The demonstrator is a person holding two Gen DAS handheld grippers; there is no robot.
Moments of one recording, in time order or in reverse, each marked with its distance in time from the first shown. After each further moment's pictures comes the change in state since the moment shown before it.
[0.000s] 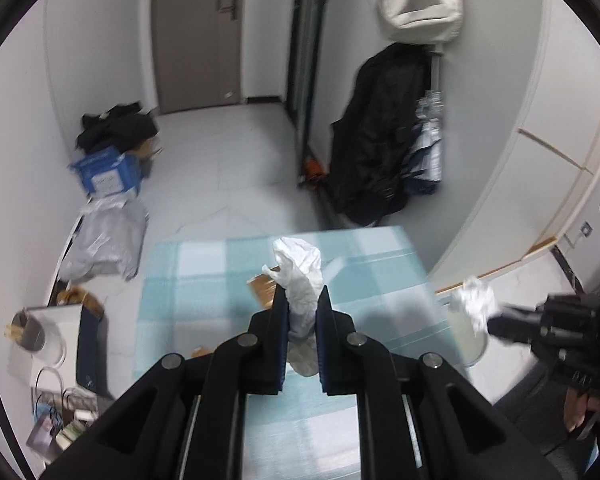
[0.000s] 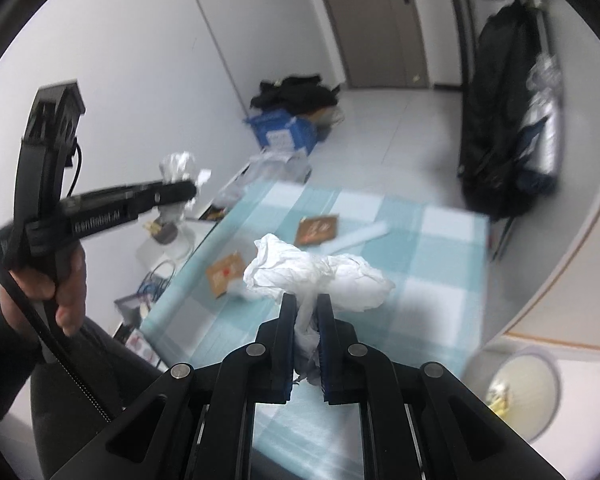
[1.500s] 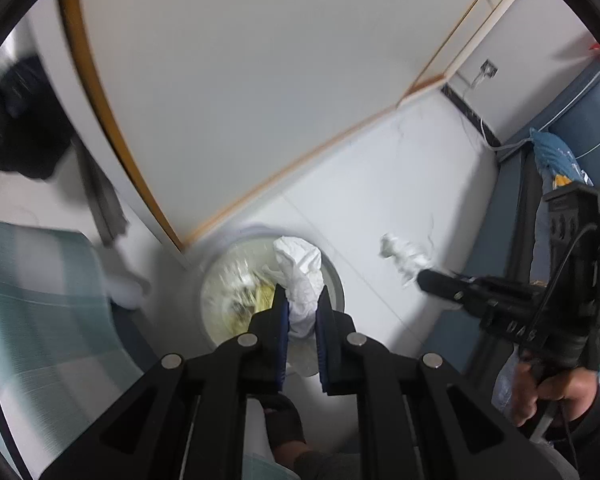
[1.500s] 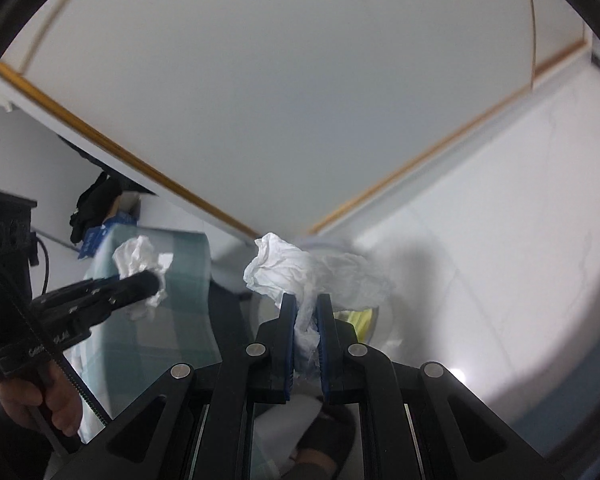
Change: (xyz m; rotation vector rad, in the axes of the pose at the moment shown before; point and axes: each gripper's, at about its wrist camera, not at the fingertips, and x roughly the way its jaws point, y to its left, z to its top) left arm 0.229 -0.327 -0.045 0.358 0.539 -0.410; right arm -0.065 -0.368 -0.202 0.839 0.021 -0.263
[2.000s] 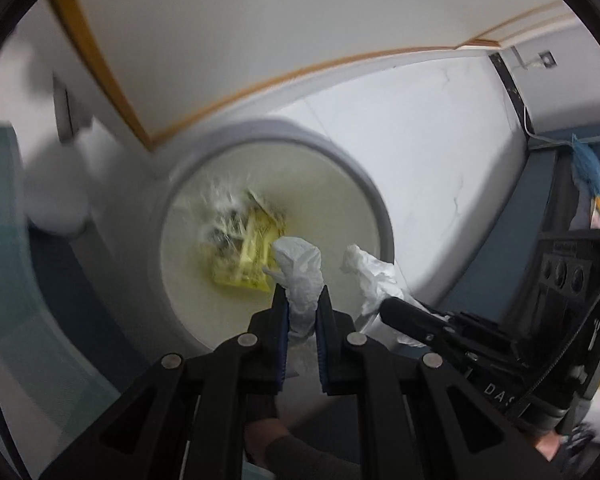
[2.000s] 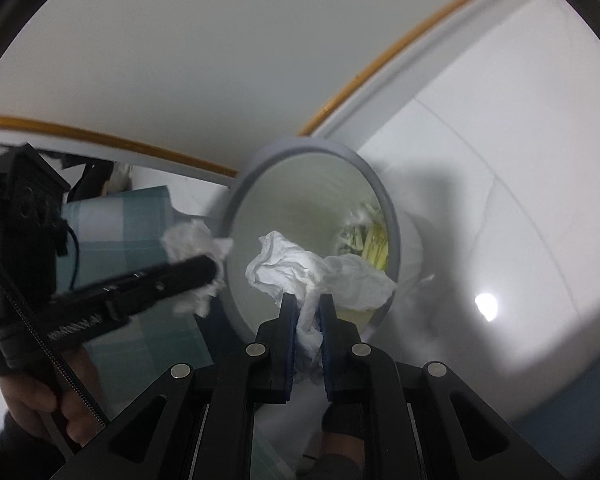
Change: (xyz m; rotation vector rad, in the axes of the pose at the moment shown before) left arm 0.099 0.032 -0.005 -0.217 0.307 -0.064; right arm 0.125 -0.026 -0.026 0.187 0.217 0.078
